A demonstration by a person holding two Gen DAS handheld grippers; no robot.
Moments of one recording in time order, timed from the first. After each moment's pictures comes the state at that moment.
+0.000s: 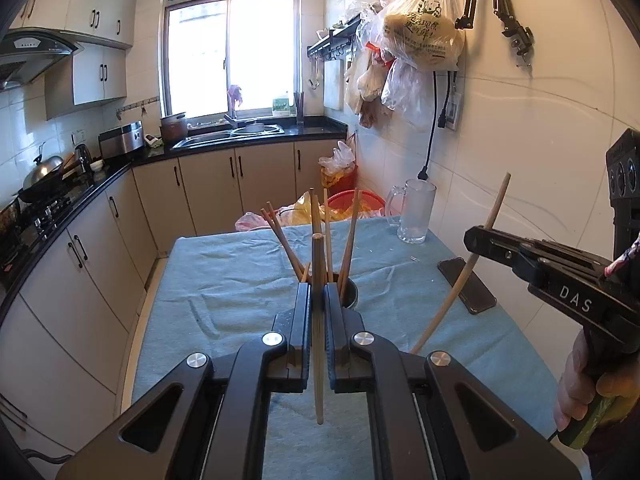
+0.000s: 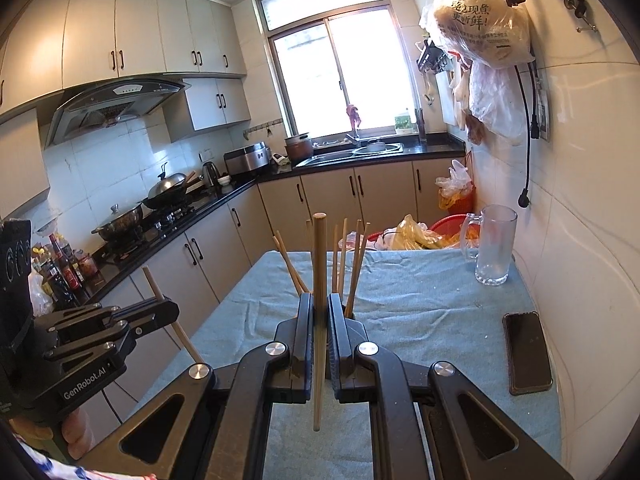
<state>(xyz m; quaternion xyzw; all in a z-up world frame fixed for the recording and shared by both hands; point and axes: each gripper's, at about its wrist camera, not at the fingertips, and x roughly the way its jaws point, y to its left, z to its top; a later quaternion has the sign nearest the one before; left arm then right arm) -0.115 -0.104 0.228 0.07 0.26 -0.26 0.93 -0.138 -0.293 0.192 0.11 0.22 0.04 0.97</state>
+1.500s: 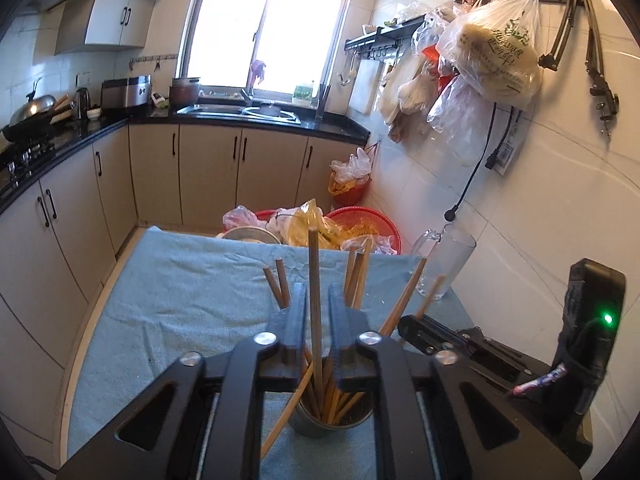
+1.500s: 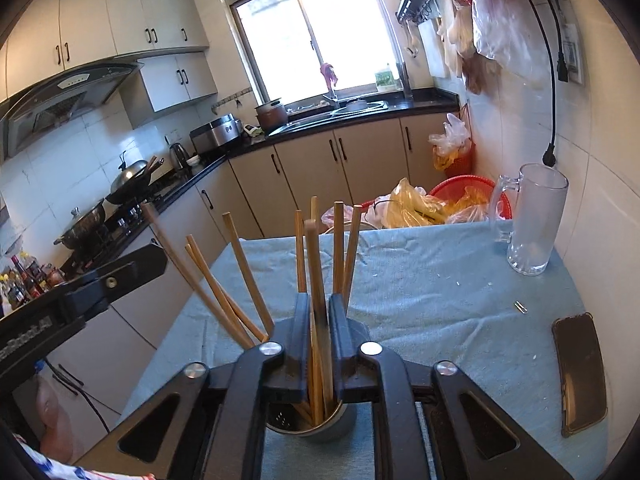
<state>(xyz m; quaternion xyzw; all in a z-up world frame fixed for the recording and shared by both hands) 0.040 -0.143 0.208 -0.03 0.29 -0.25 0.92 0.023 -0.306 0.130 0.15 0.28 0.02 0.95</state>
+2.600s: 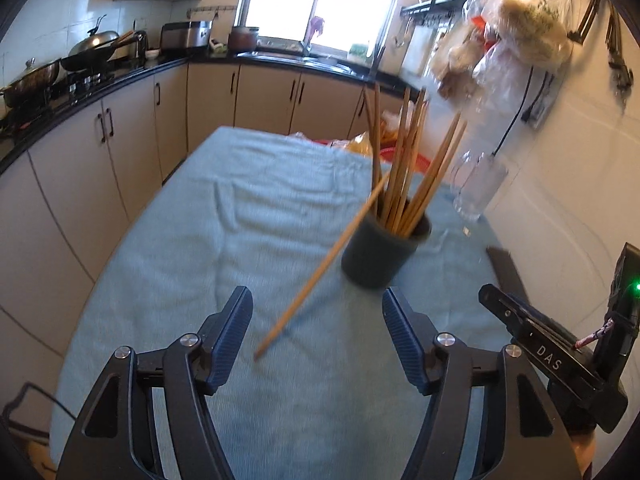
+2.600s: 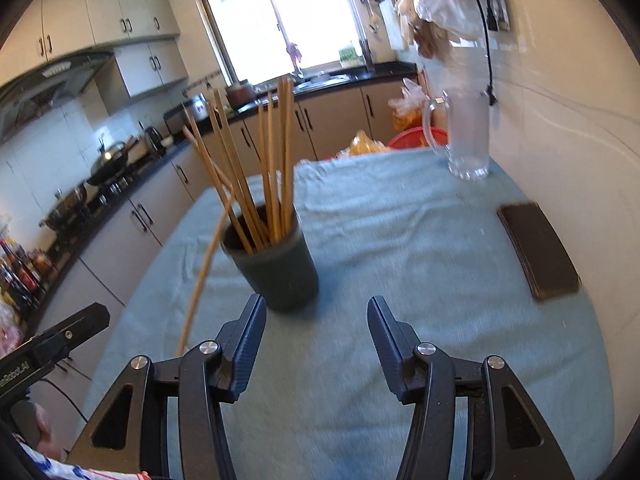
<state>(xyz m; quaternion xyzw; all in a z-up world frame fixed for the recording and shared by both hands) -0.084 -0.064 0.120 -0.05 0.38 -0.16 0.91 -0.103 -0.296 0.068 0.16 0.33 -0.04 0.93</state>
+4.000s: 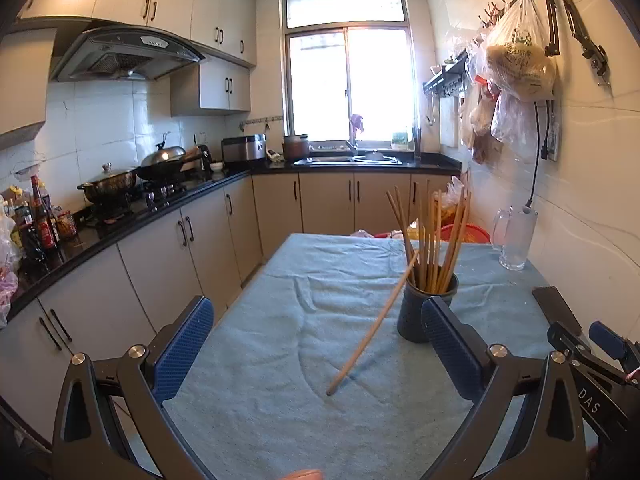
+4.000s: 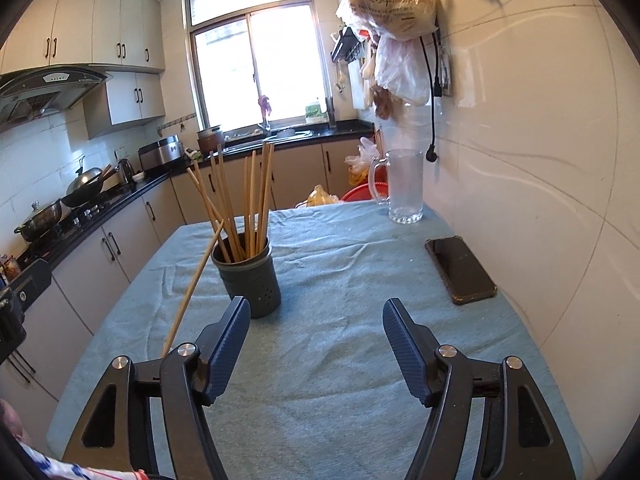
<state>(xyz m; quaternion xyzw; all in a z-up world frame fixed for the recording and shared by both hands) -0.175 -0.065 0.175 0.03 0.19 -0.04 0.98 -0.194 -0.270 0.102 0.11 0.23 -0.14 0.96</state>
